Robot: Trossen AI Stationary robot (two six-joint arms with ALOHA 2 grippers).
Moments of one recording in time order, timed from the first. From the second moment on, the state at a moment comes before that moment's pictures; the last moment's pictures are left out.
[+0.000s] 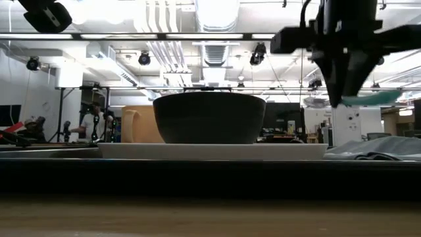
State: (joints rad) left arm -0.35 0.41 0.69 -0.63 -0.06 -0.51; right arm 0.39 1.78 1.35 -1.23 0.24 2.00
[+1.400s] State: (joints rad) left arm -0.35 0.41 0.69 -0.68 -0.05 -0.51; right arm 0.42 1.86 1.14 -0.96 0.12 2.00
